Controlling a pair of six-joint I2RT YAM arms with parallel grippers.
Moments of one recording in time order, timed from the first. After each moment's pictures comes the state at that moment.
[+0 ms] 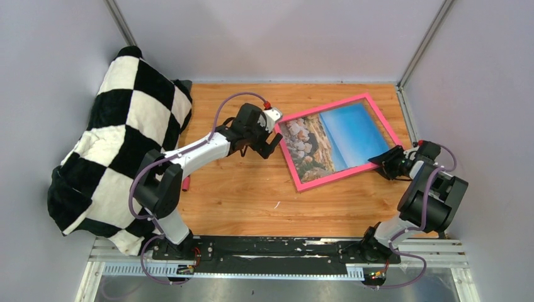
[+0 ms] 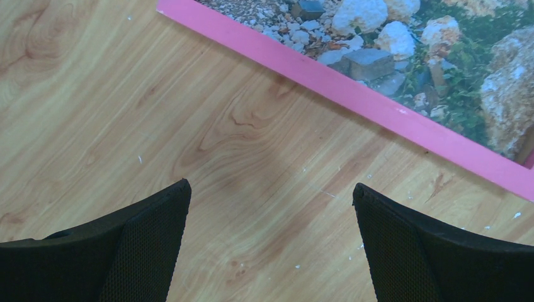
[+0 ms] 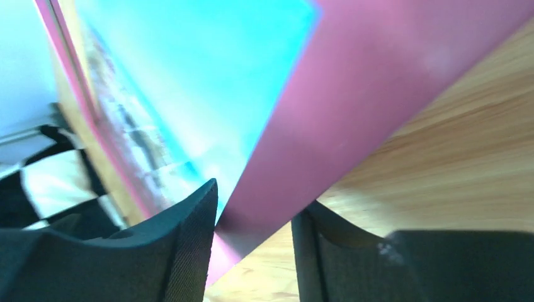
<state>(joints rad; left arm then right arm) -0.60 1.68 1.19 -0.23 0.10 0.18 -0.58 1.55 0.69 -0.12 -0.69 0.52</state>
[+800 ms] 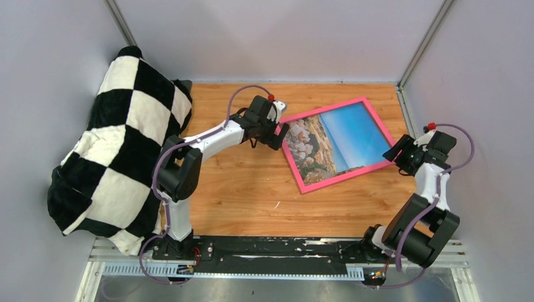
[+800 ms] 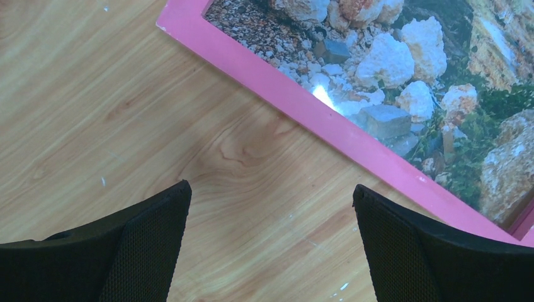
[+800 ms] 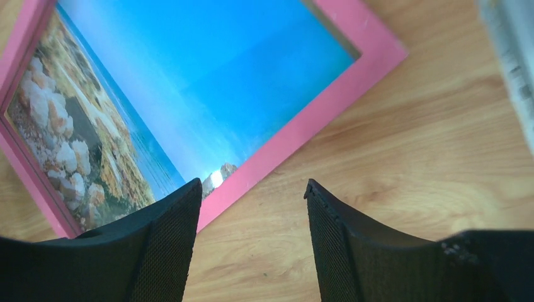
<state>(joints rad) -0.60 1.90 1.41 -0.33 0.07 0.00 -0.59 1.29 0.78 -0.38 -0.46 0.13</state>
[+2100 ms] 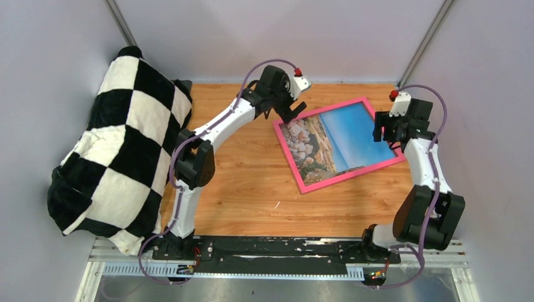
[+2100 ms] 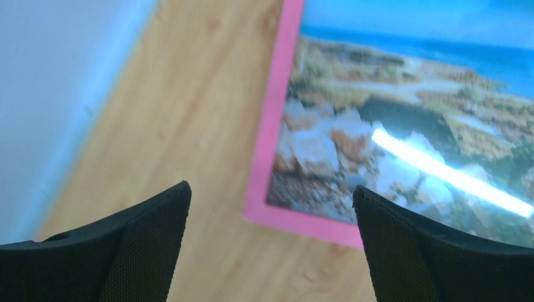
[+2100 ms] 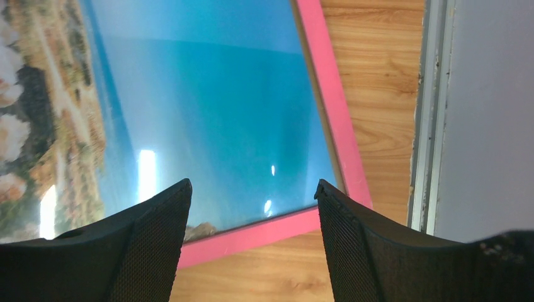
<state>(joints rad) -0.60 2.13 1.90 -0.43 0.21 0.38 -0.27 1.42 1.08 -0.36 -0.23 -0.27</state>
